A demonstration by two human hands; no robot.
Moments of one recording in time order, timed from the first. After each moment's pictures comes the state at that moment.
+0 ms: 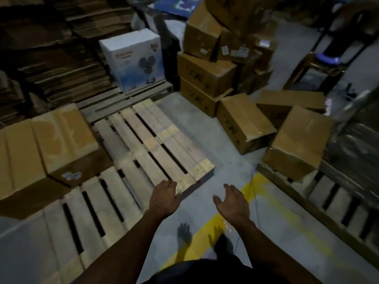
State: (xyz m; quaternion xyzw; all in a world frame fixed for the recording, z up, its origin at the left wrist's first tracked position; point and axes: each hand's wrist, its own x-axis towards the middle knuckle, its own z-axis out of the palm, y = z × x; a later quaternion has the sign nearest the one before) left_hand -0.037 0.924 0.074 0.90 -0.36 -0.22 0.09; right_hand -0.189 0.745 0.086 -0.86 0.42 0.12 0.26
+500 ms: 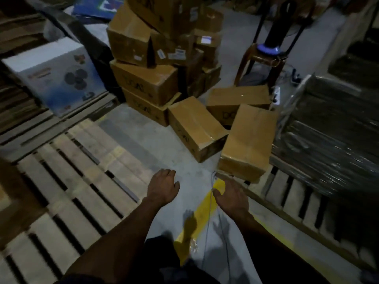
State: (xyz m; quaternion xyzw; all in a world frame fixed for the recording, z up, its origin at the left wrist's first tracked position) left_hand -0.033 0.575 0.102 0.87 -0.45 -0.21 0.06; right_hand -0.228 0.444 0.099 -0.81 0.51 0.09 0.27
